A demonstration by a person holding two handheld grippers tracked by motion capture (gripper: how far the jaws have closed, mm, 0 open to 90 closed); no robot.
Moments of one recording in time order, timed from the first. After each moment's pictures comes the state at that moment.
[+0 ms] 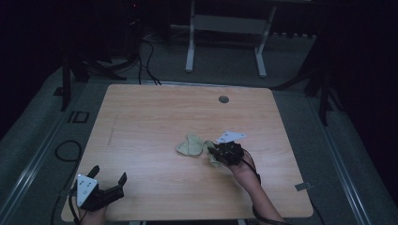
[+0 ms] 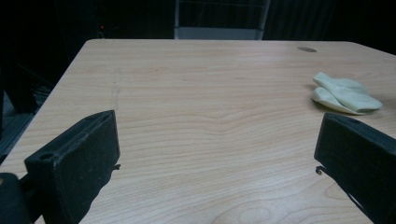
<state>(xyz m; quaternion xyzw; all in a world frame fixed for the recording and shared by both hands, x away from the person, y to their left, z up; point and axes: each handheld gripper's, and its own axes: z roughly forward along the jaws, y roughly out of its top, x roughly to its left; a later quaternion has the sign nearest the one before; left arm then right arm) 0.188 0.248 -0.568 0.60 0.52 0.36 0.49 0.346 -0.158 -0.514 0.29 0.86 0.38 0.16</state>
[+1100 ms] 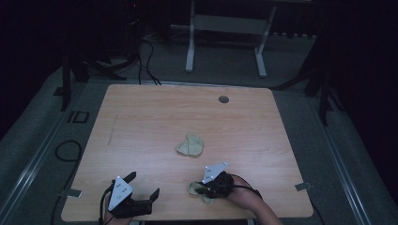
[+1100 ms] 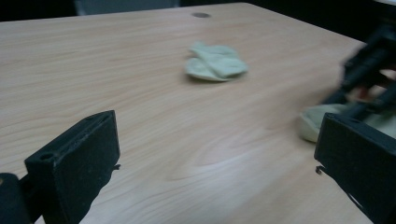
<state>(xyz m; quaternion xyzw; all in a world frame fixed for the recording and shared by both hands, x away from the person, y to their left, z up) 0.179 0.165 -0.551 0.72 0.41 0.25 0.50 0.282 -0.136 -0.556 0.08 0.94 0.33 0.03</state>
